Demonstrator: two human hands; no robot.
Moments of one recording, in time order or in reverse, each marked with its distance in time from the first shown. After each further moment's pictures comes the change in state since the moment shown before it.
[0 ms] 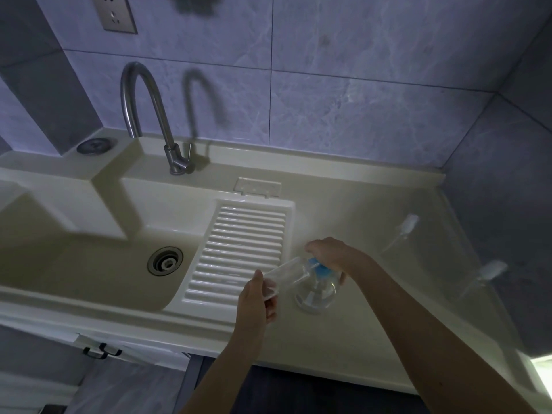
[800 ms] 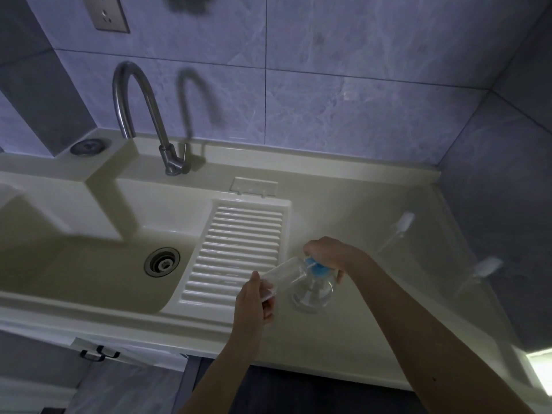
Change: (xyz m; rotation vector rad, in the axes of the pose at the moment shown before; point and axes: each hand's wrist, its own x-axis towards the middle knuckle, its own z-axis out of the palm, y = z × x) left_hand 0.003 -0.005 -0.001 0.036 -0.004 -0.006; right_hand -0.010 -0.004 -0.003 -0.086 -0.023 0.007
